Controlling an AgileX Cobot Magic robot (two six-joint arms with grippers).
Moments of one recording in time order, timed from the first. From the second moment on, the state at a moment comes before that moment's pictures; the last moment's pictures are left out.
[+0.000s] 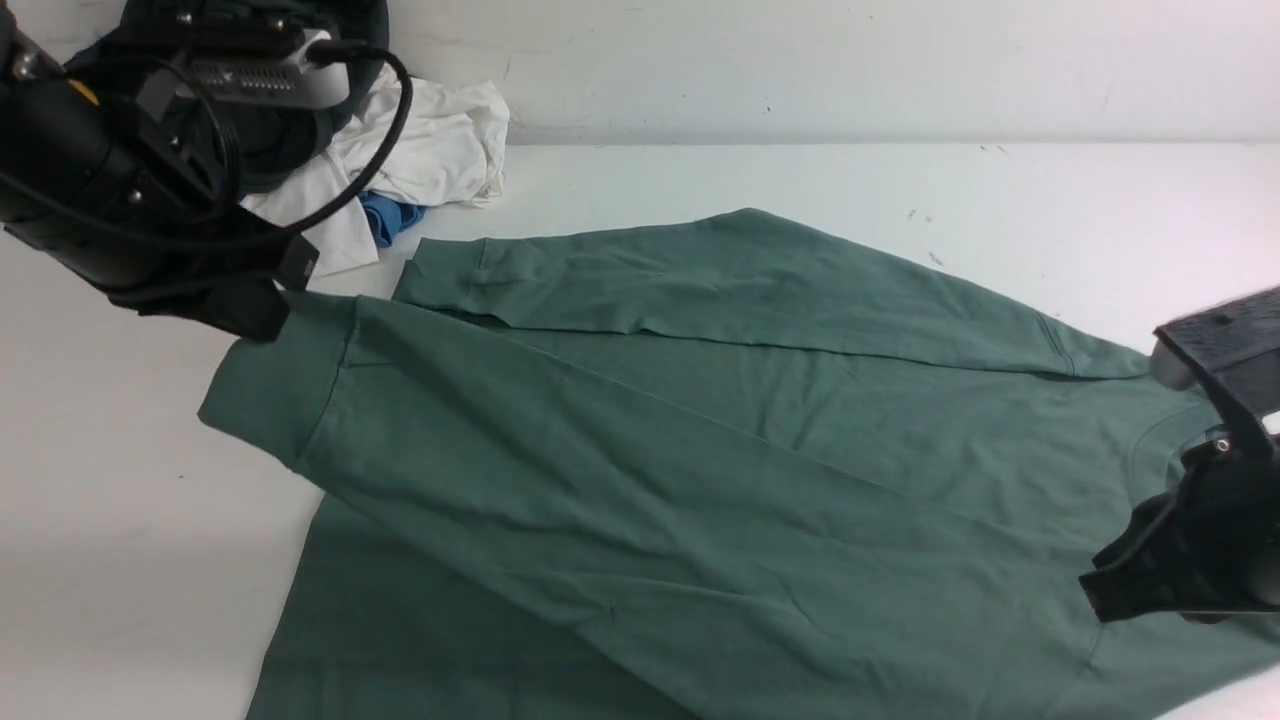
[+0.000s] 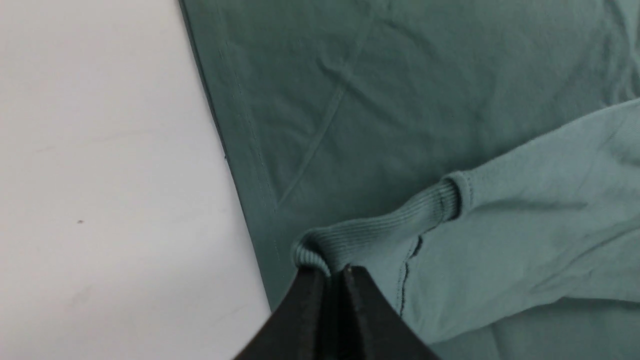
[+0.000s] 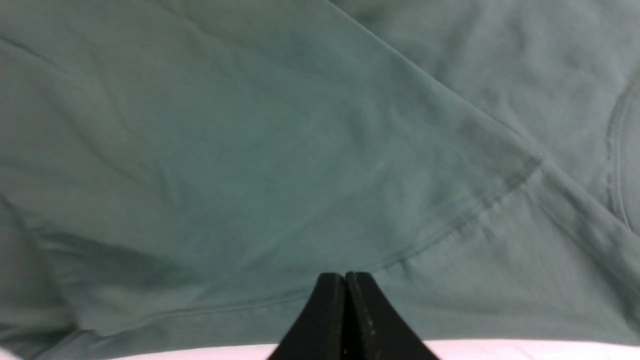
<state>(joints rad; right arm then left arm) 0.28 1.21 -0.80 0.09 0.90 -0.14 -0.08 1.50 -1.40 -0.26 1.12 0.25</state>
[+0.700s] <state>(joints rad) 0.24 1.29 -0.81 0.09 0.86 -0.13 -0.08 1.88 -1.58 -0.10 1.09 0.21</state>
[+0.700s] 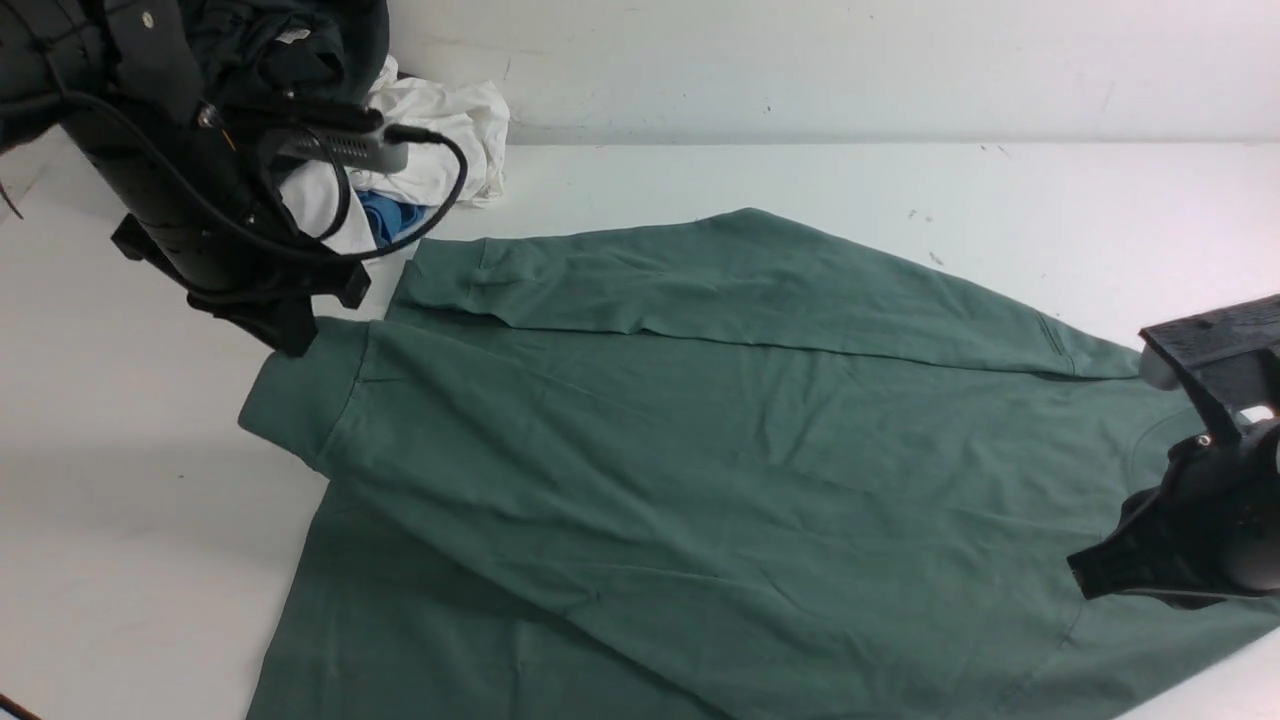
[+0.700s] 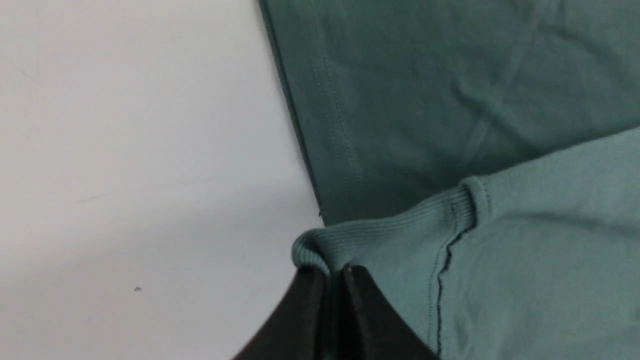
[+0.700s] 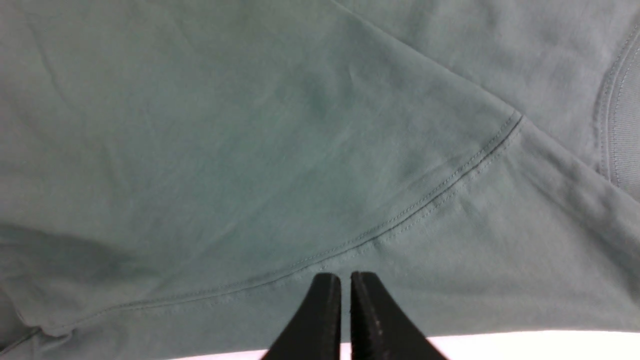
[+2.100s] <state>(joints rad) 0.24 1.48 -1.10 0.09 0.88 -0.13 -0.08 2.50 -2.21 -0.19 0.81 0.02</state>
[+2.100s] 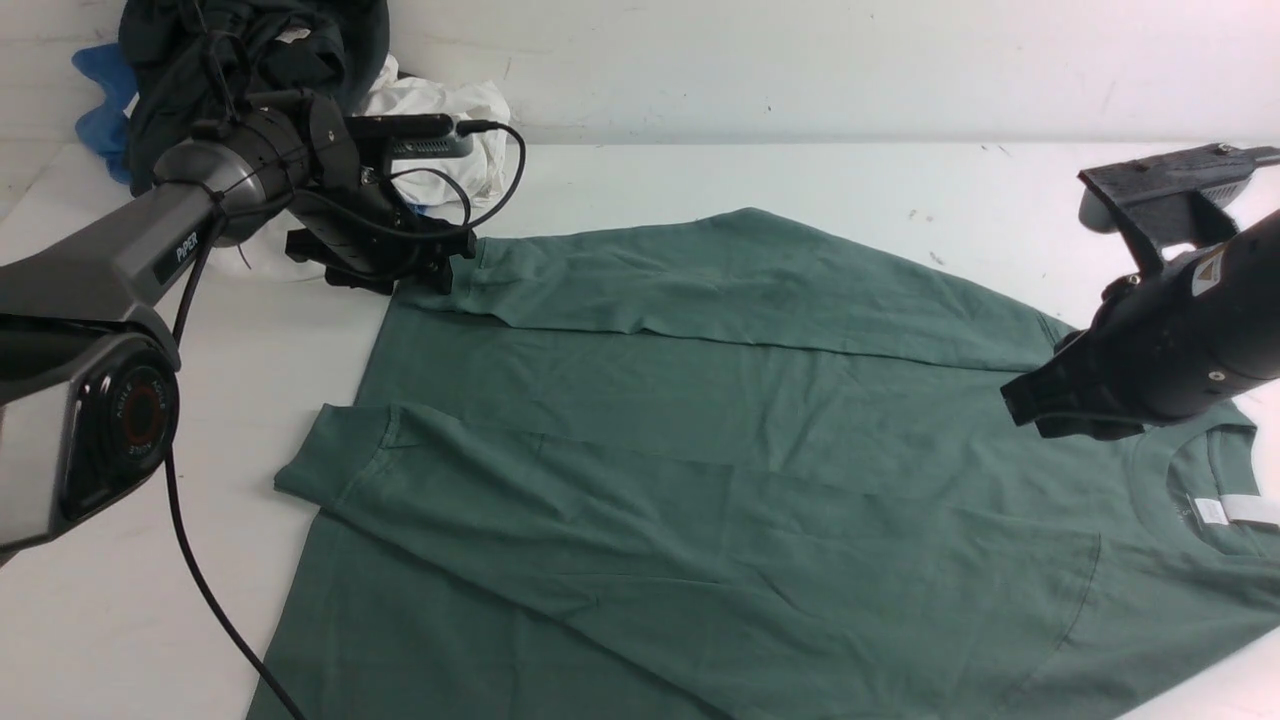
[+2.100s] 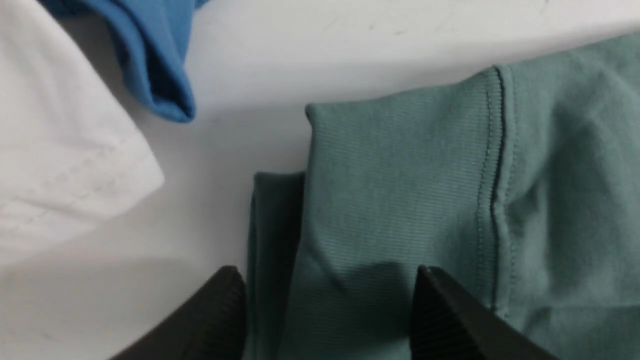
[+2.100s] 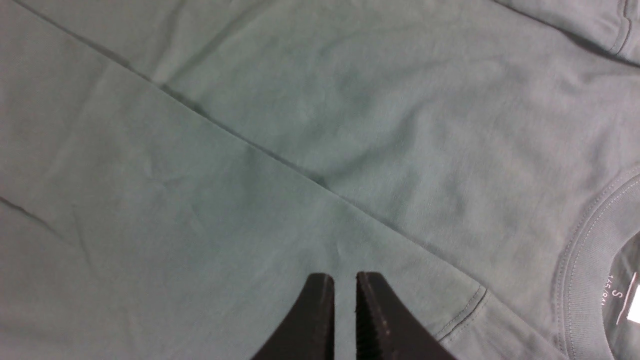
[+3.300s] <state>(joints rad) 0.24 1.50 -1.10 0.09 0.88 -0.13 -0.10 2.48 -2.21 -0.19 0.88 0.08</state>
